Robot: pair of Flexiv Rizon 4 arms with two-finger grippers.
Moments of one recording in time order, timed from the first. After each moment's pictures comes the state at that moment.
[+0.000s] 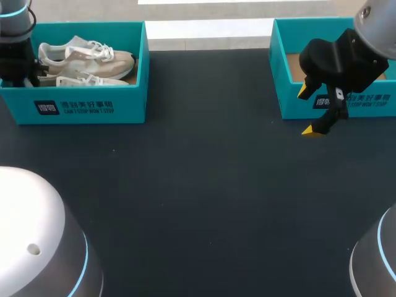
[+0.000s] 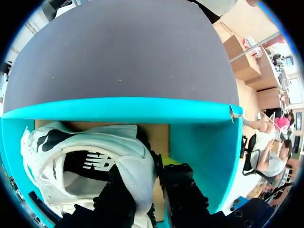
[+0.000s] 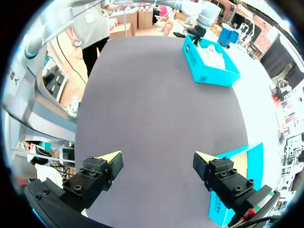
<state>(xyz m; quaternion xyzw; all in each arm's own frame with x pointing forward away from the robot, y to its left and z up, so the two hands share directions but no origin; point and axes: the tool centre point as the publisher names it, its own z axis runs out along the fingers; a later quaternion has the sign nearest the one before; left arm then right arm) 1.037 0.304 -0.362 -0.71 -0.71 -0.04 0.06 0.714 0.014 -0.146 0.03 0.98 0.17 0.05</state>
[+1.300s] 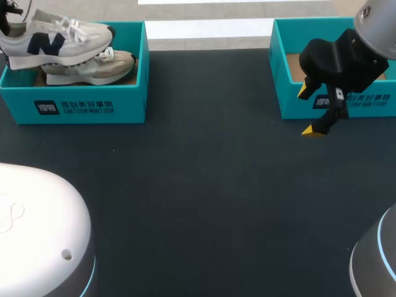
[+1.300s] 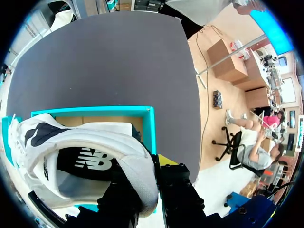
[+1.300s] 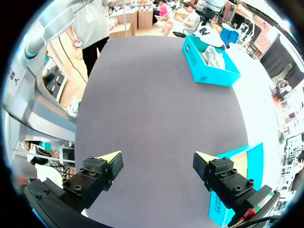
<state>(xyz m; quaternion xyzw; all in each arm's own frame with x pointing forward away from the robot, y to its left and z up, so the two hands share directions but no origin) 1.056 0.327 -0.202 -0.71 -0.70 -0.06 0.08 0.714 0.014 -0.146 0.03 0.98 0.17 0.05</state>
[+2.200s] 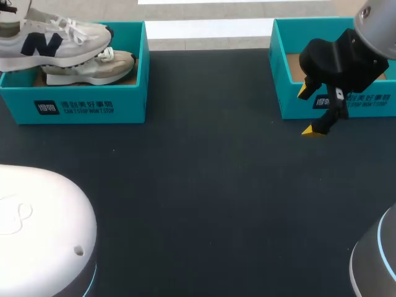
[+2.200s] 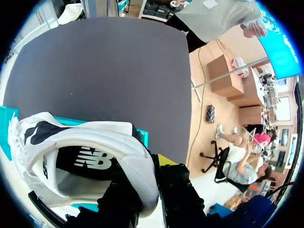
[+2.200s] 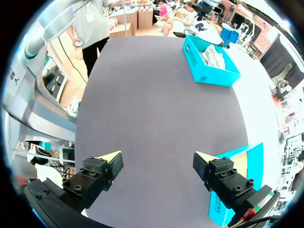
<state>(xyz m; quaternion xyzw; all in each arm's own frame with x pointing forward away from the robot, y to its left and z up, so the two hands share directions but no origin) 1.002 0.326 -0.167 -0.65 -0.75 -0.08 0.12 0.714 0.014 -0.146 0.03 0.98 0.17 0.05</state>
